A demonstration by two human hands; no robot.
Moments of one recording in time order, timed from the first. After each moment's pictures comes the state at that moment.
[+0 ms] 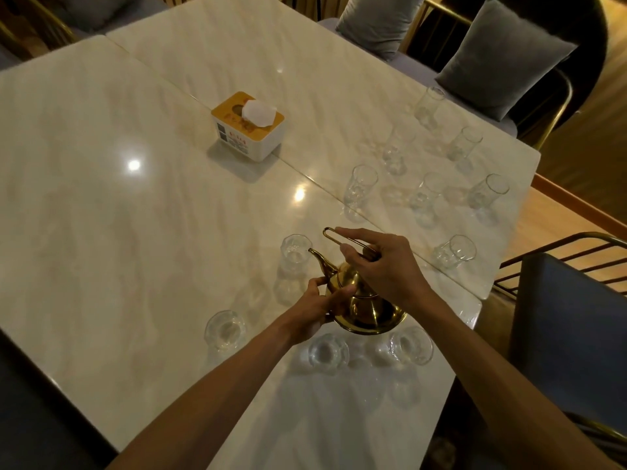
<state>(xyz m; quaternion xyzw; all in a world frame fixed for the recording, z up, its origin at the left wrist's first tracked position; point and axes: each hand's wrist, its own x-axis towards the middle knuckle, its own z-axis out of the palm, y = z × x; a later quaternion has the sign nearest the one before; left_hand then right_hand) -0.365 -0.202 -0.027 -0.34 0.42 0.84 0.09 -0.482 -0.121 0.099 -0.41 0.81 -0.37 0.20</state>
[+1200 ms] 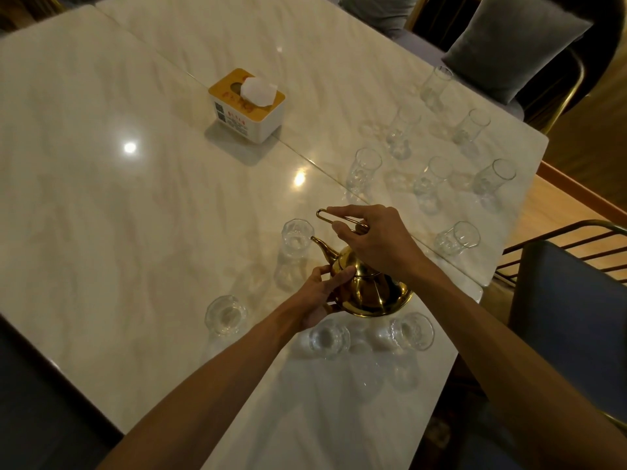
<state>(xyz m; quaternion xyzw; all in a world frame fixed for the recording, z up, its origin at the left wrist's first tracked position) -0.369 -0.200 -0.035 -0.36 0.32 0.87 0.07 -0.489 -0.149 0.101 -0.41 0.84 -0.29 0.22</state>
